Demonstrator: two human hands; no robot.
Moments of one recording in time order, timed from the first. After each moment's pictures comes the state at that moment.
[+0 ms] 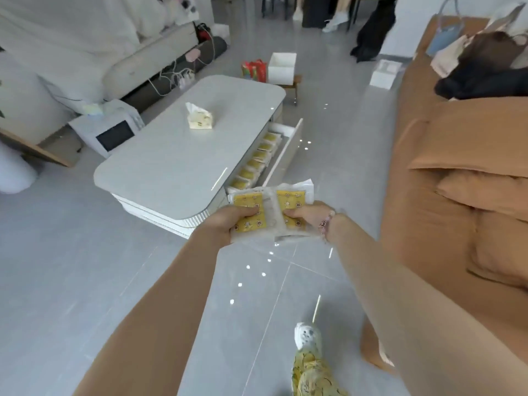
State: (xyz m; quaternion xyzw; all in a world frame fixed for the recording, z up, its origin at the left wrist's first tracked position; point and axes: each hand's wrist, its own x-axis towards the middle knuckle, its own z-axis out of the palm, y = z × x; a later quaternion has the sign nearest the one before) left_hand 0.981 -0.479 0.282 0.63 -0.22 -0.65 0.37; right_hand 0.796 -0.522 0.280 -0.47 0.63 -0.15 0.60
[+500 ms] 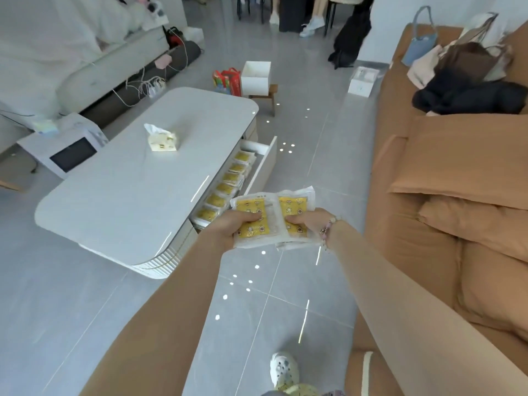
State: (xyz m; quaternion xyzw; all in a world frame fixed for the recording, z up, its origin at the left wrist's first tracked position) left_hand 0.890 -0.672 0.268 0.62 -0.24 -0.68 0.32; right_hand 0.702 -0.694 0.268 -0.42 0.67 -0.16 0.59
